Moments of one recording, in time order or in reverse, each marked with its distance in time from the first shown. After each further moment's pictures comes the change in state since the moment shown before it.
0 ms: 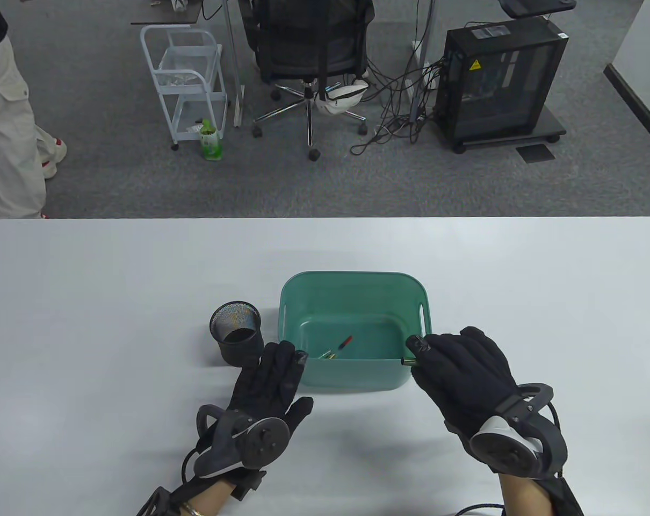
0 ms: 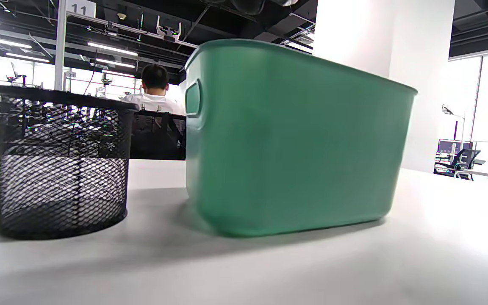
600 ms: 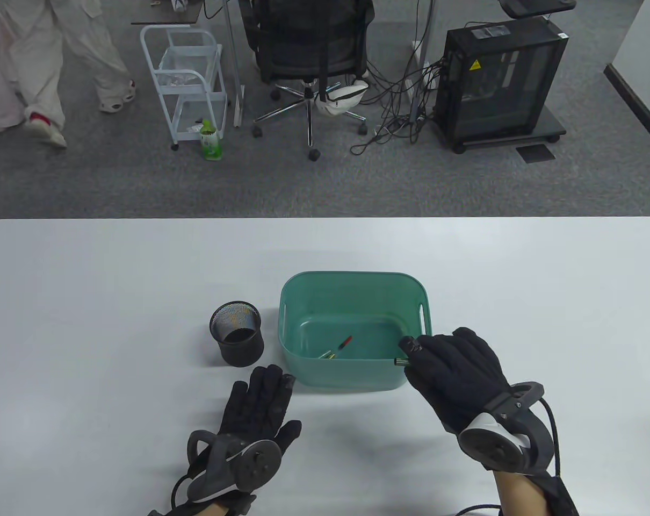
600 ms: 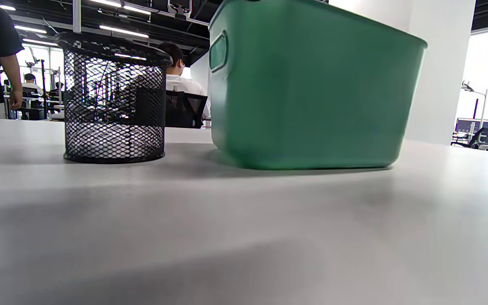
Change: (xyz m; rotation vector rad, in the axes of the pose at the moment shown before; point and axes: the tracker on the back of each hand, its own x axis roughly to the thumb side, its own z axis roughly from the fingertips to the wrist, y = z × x) left_hand -0.006 -0.030 0.025 -0.084 0.045 -0.016; right_hand 0.002 0.013 0.000 0.049 -0.012 0.031
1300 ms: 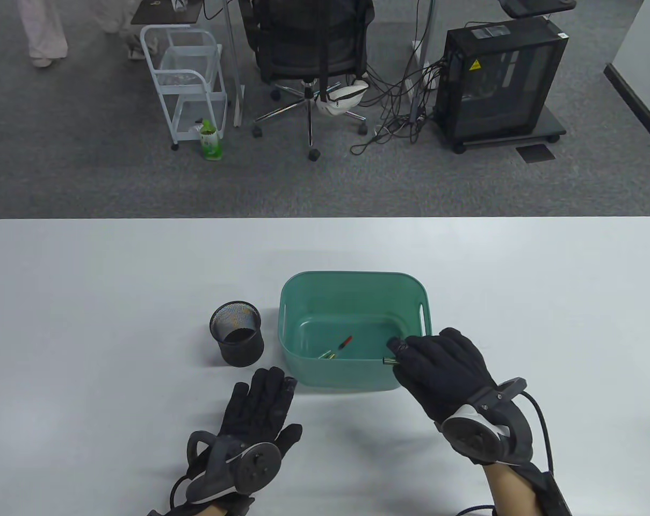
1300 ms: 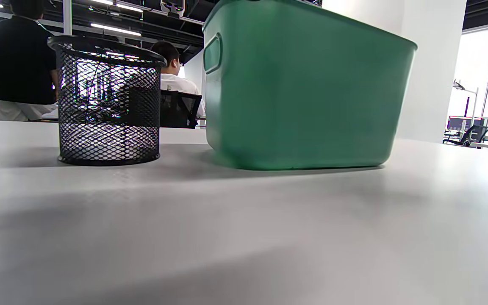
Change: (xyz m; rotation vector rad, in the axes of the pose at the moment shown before) left_hand 0.000 -0.001 0.002 0.004 -0.021 -0.001; right_hand 0.004 0.028 -0.002 0.103 0.004 0.012
